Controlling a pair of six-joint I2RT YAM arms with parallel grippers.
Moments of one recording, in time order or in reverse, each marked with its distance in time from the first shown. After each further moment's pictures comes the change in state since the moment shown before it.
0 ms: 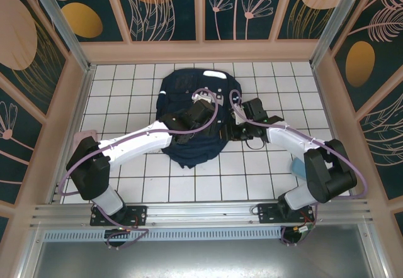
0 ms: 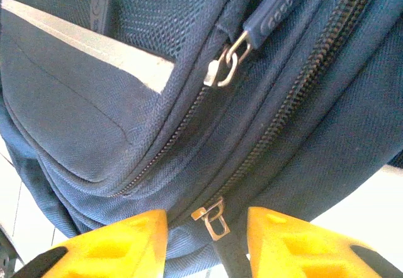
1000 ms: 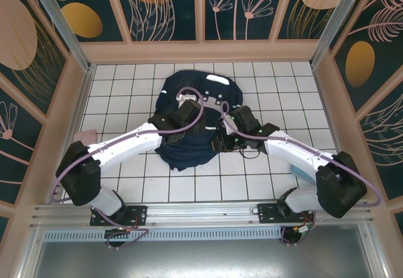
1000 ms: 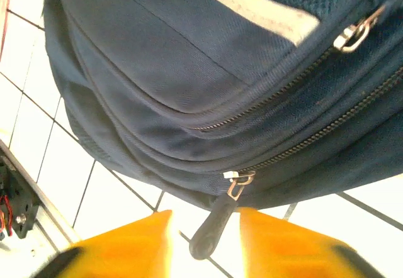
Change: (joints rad) left arm 0.059 -0.091 -0.096 -0.024 -0.011 -0.141; right arm 0.184 -0.145 -0.022 -0.062 0.055 0.062
